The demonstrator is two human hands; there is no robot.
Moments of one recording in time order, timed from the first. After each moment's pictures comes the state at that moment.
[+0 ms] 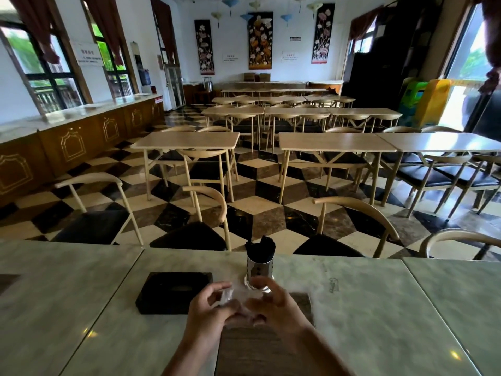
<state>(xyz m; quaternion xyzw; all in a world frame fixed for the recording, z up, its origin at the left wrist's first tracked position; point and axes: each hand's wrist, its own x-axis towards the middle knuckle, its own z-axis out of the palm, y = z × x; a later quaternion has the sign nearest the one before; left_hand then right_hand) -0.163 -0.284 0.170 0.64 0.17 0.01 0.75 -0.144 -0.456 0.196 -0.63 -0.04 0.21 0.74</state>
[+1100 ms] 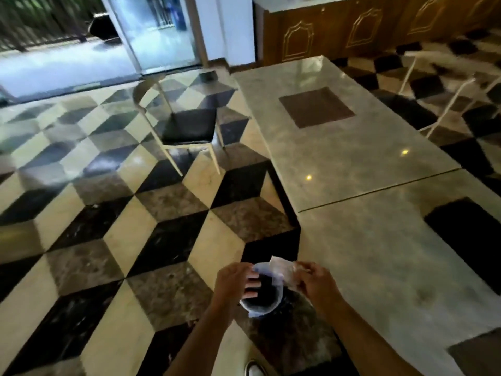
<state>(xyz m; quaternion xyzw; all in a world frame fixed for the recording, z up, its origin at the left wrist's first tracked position) -0.607 -0.094 0.055 0.29 0.62 0.23 0.69 -0.412 -0.143 0.019 -0.70 -0.20 0.53 0.44</state>
